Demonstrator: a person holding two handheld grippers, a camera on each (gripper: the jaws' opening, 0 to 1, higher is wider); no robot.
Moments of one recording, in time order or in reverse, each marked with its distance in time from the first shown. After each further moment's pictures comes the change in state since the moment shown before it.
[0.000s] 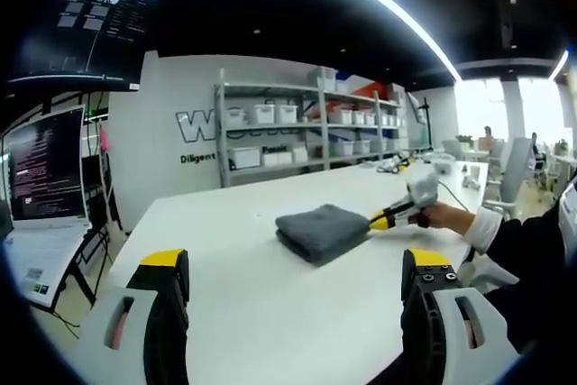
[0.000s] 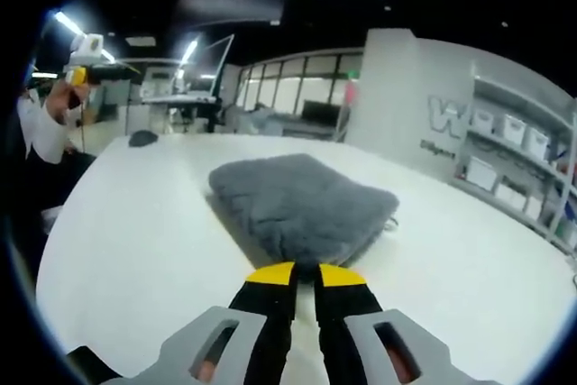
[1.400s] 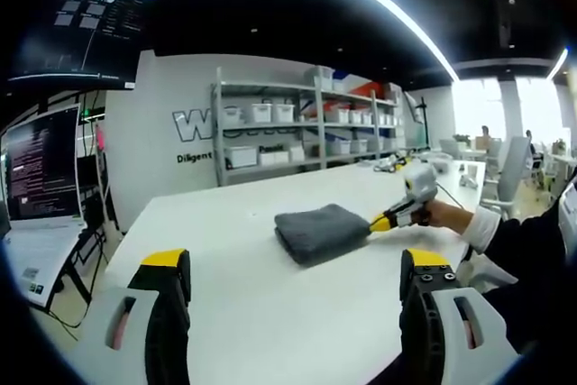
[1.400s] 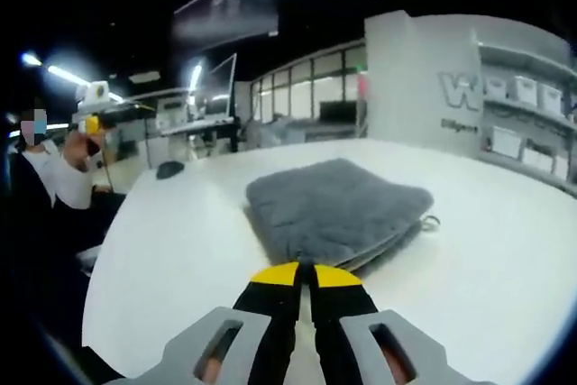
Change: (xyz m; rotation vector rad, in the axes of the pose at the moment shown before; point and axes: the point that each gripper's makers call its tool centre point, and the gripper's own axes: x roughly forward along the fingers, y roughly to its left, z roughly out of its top) left arm 0.002 -0.002 -0.002 0.000 0.005 -0.017; right arm -0.003 0.037 0.010 0.182 -0.016 0.162
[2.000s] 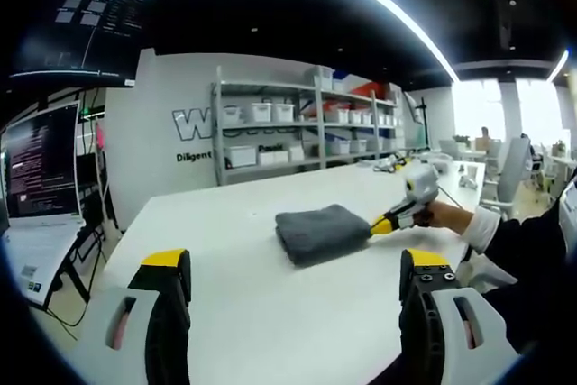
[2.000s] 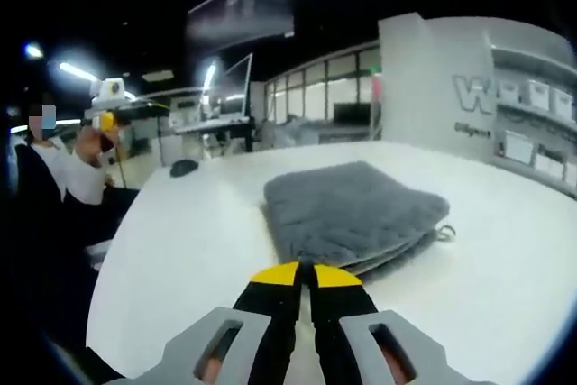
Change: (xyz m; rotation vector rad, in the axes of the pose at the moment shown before) left arm 0.004 -0.002 -0.002 -0.005 0.002 -0.003; right arm 0.000 0.008 0.000 -0.024 -0.006 0.061
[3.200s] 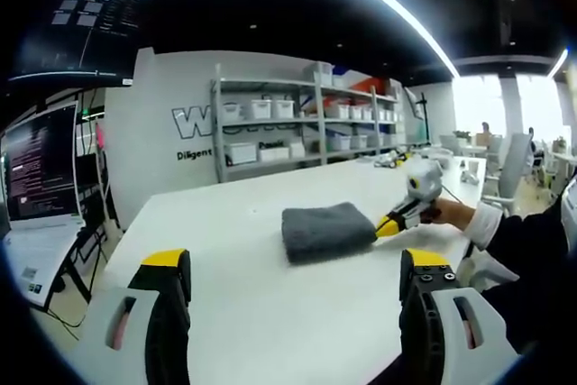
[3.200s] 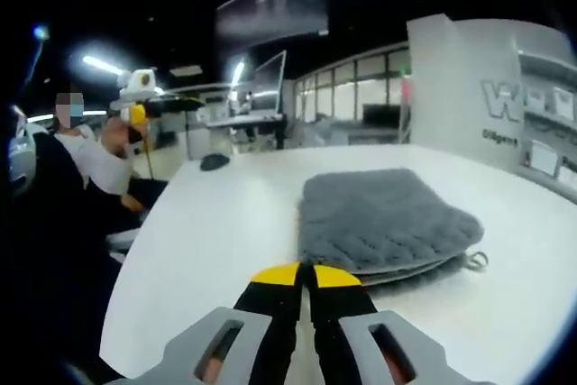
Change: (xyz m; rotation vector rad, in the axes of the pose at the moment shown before) left arm 0.004 -0.004 -0.005 0.013 0.019 0.005; right arm 0.002 0.044 -0.003 -0.056 0.009 0.132
